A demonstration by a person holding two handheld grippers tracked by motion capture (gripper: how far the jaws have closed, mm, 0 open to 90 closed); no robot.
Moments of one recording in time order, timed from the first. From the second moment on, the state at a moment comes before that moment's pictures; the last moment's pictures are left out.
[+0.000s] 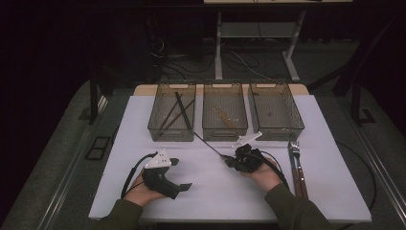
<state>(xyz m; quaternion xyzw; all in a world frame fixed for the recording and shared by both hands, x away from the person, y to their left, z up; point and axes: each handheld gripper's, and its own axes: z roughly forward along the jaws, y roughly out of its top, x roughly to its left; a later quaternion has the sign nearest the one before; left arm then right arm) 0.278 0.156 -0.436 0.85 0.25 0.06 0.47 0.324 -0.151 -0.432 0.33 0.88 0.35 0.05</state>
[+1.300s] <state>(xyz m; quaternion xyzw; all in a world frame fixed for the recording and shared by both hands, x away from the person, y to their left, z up) 0.278 0.155 -0.437 0.85 0.25 0.06 0.47 0.344 -0.153 -0.435 0.37 0.85 0.37 0.05</state>
